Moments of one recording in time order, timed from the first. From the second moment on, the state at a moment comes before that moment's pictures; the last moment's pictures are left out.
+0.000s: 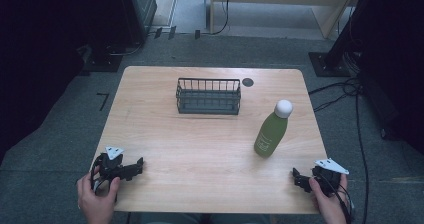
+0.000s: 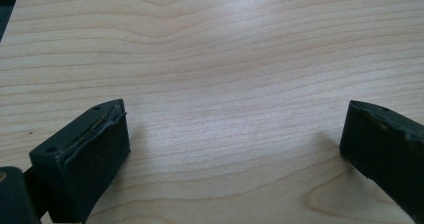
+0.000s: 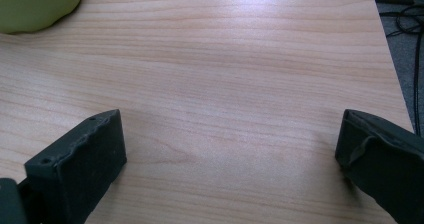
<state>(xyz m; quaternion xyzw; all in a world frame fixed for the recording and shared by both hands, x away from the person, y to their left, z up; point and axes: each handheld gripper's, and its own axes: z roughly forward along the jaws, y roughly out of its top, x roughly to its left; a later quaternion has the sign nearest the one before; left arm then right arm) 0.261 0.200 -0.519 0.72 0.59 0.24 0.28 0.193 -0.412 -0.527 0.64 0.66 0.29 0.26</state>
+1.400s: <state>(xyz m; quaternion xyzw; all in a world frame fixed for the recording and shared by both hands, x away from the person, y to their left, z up) 0.261 0.200 -0.519 0.72 0.59 0.24 0.28 0.214 -0.337 -0.463 0.57 0.68 0.40 0.24</state>
